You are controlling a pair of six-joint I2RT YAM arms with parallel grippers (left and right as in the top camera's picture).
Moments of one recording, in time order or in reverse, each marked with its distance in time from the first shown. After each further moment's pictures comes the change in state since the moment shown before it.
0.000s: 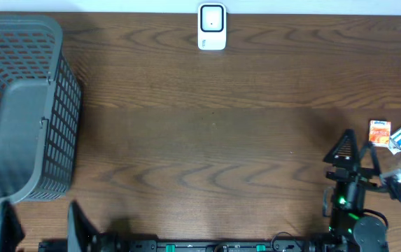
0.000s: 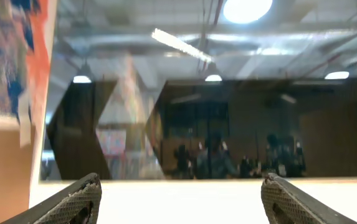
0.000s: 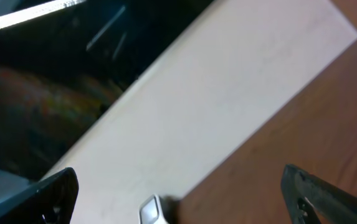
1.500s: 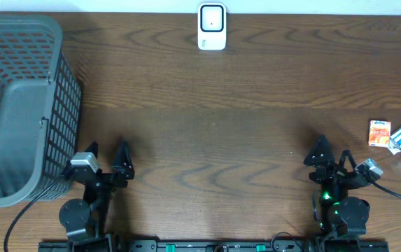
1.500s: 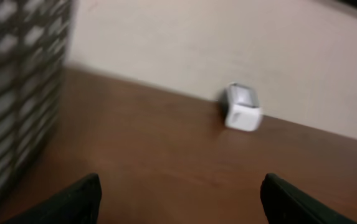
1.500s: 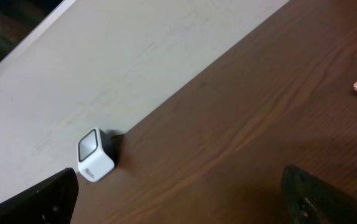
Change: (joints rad) left arm -0.001 0.002 -0.865 0.189 0.092 -0.179; right arm 0.000 0.020 -0.112 -0.158 -0.044 -0.094
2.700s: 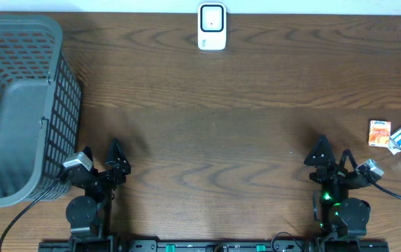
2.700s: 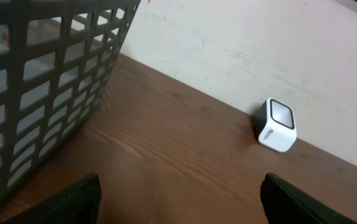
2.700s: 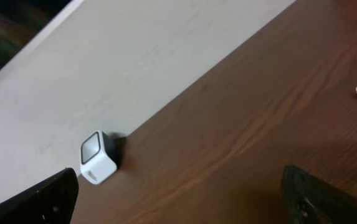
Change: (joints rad) left arm -0.144 0.000 0.007 -0.049 -0.304 -0.108; right arm 0.000 -0.017 0.000 0.002 0.000 0.000
